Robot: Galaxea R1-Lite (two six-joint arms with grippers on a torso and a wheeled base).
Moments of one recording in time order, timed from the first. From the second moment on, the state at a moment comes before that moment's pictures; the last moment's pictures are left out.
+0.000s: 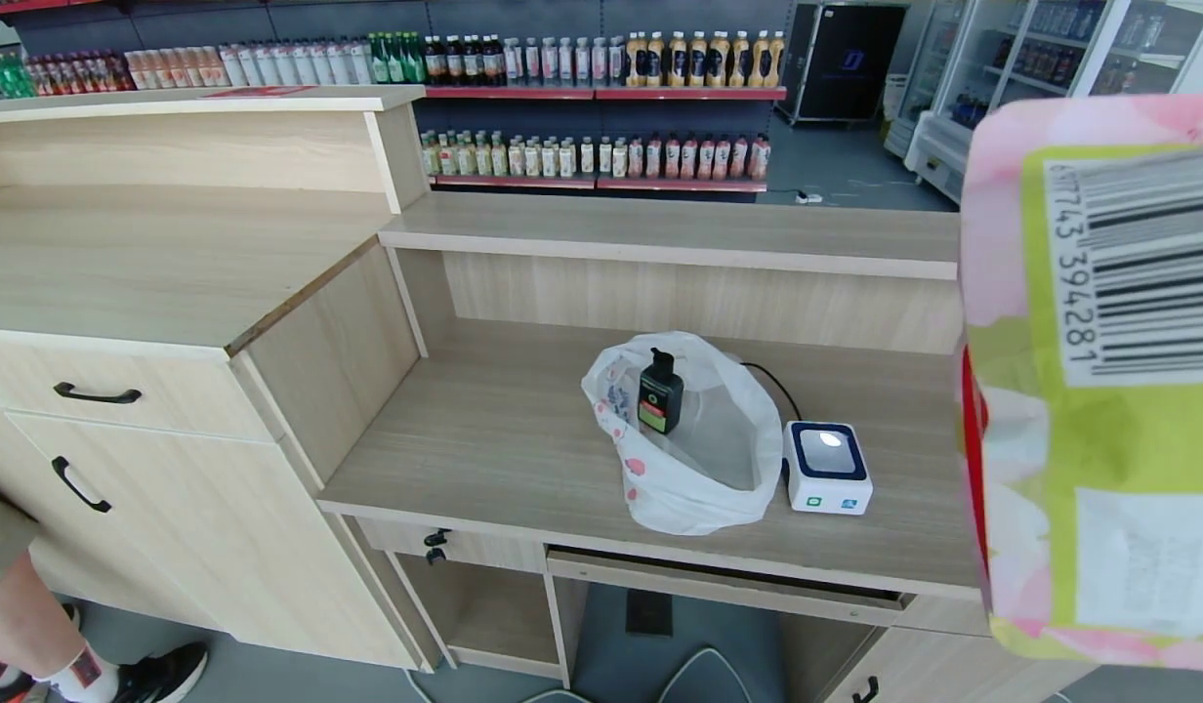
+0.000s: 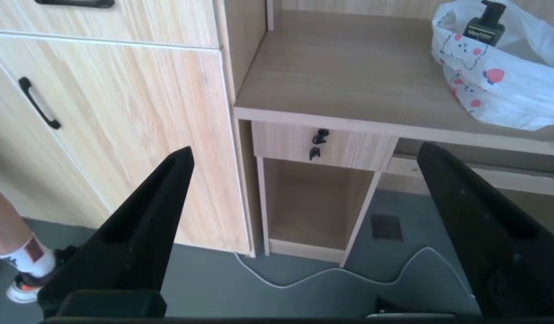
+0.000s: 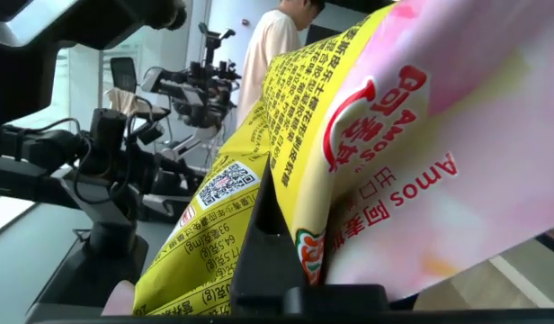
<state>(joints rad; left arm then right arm) 0.00 0.00 0.00 0.00 0.00 0.00 0.32 1.18 -0.46 -1.54 1.07 0.29</state>
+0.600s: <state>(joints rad) 0.00 0.00 0.00 0.00 0.00 0.00 0.32 1.28 -0.47 -1.57 1.08 0.39</state>
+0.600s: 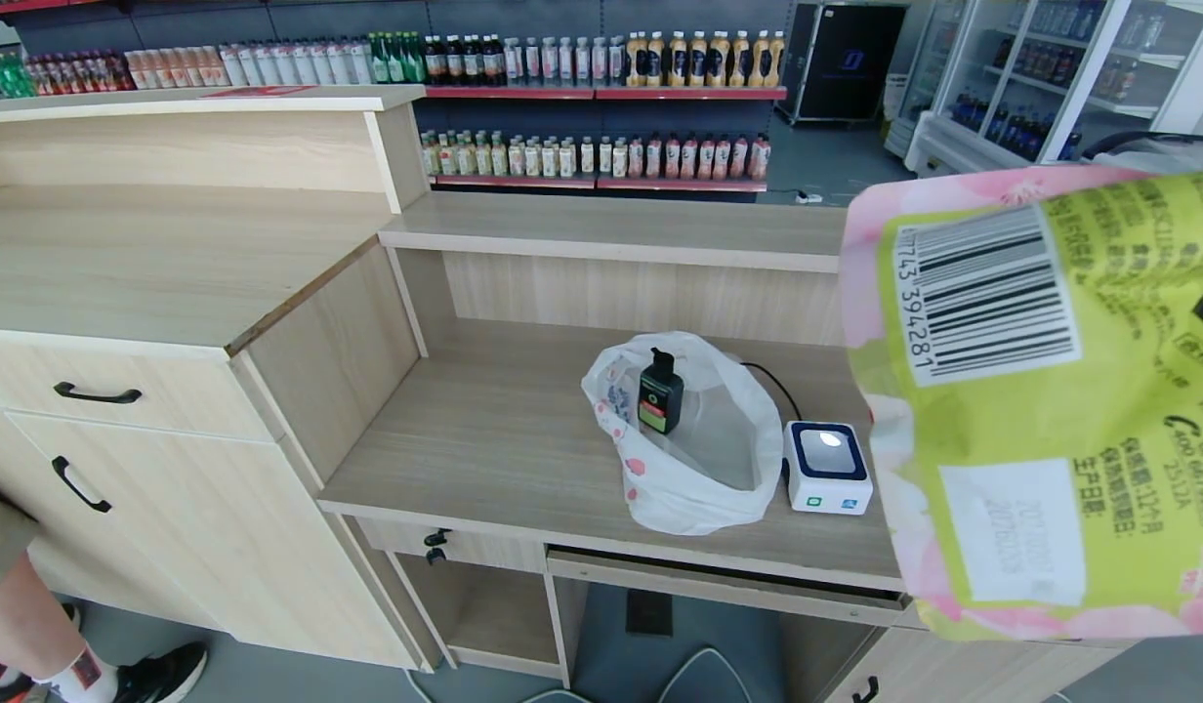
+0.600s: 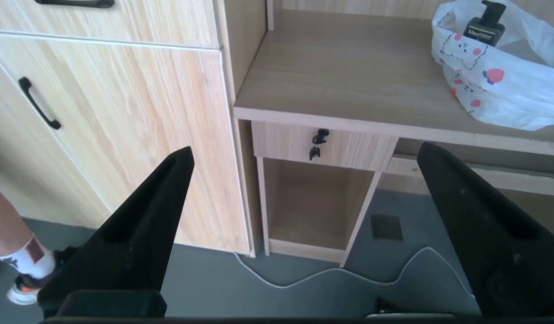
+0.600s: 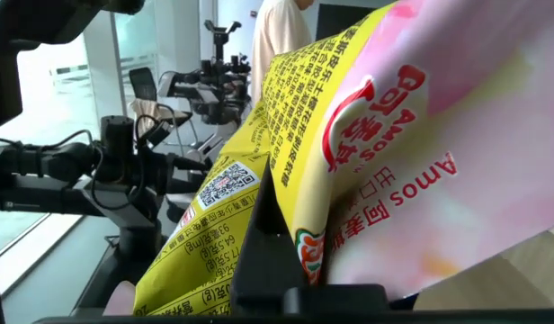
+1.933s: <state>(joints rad) 0.00 0.00 0.00 0.00 0.00 0.00 0.27 1.14 -0.45 -1.23 1.09 0.28</state>
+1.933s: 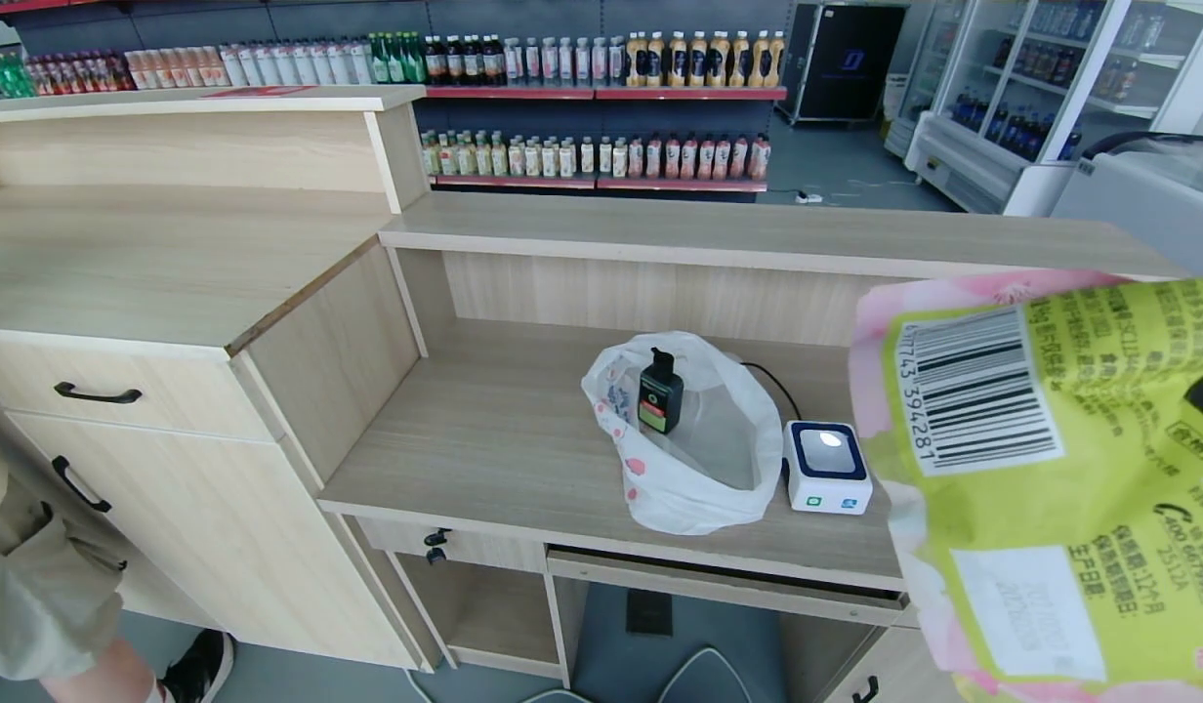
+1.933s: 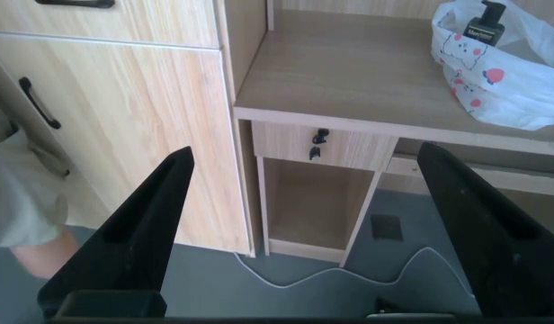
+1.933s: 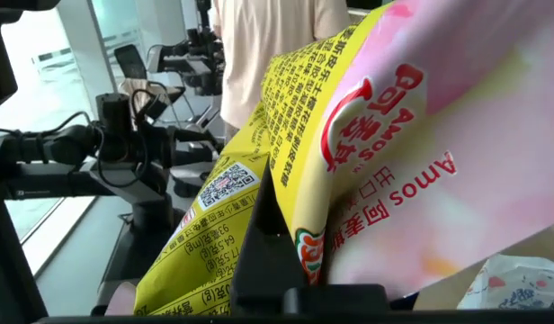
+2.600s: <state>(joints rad) 0.00 0.00 0.00 0.00 0.00 0.00 0.26 1.10 -0.45 -1.19 1.12 0.25</state>
